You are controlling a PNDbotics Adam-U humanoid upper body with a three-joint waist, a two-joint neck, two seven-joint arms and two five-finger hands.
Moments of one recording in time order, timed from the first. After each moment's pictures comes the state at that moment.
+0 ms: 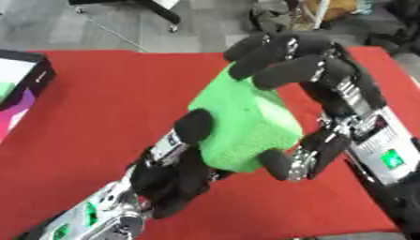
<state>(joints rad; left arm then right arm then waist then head) -0.56 0.40 -0.83 -1.99 1.01 0.16 0.06 -0.55 -0.39 0.38 -1.98 0.12 -0.82 0.19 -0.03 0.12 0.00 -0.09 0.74</state>
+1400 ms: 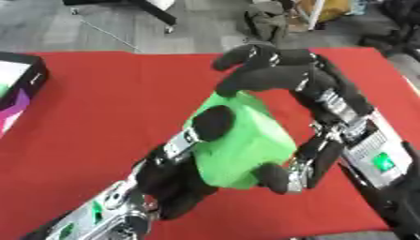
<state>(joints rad) -0.59 0.36 -0.84 -1.99 1.06 0.18 0.09 -0.54 -0.39 0.37 -1.98 0.19 -0.81 0.21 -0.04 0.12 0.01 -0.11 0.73</state>
